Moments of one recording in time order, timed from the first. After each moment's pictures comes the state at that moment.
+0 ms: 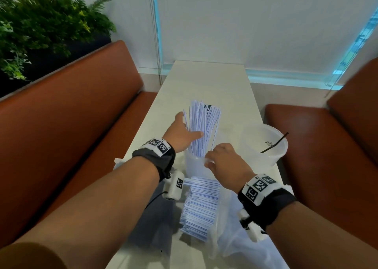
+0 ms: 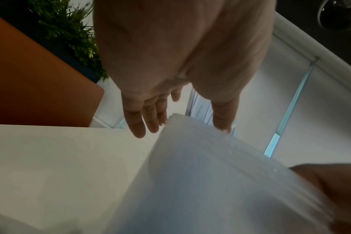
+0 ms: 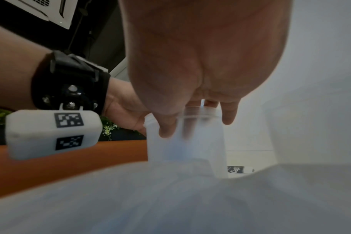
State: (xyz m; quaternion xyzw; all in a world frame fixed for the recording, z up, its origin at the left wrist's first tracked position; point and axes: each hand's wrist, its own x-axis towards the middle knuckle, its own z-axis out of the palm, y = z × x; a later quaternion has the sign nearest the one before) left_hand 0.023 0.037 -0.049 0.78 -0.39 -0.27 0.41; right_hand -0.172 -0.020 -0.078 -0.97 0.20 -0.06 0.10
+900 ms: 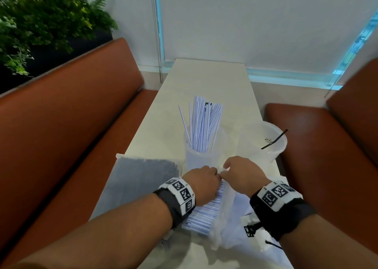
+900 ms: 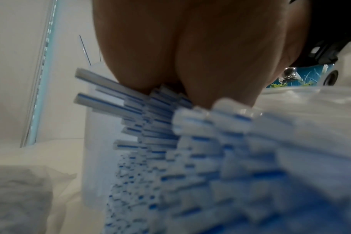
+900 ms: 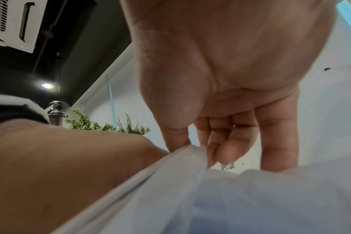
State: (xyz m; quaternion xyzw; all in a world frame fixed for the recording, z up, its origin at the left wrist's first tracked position) left_hand -0.084 0.087 -0.102 0.68 -0.73 -0.09 -0.07; right_hand -0.203 -0.009 -0.074 -0.87 0.44 0.04 0.20
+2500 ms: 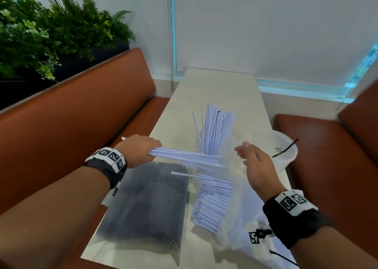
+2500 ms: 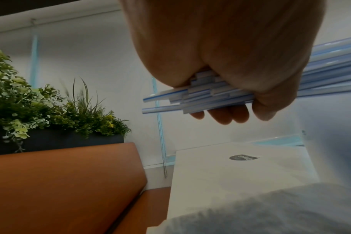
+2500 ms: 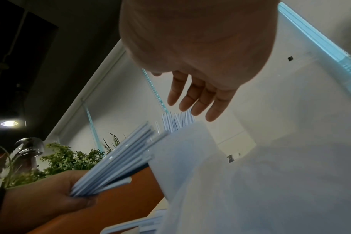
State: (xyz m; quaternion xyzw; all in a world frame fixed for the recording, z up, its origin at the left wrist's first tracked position) left_hand 0.119 0.173 -0.055 0.77 -0.64 -0.02 -0.01; right_hand -0.202 0.004 -0.057 -0.71 0.38 -0.36 0.47
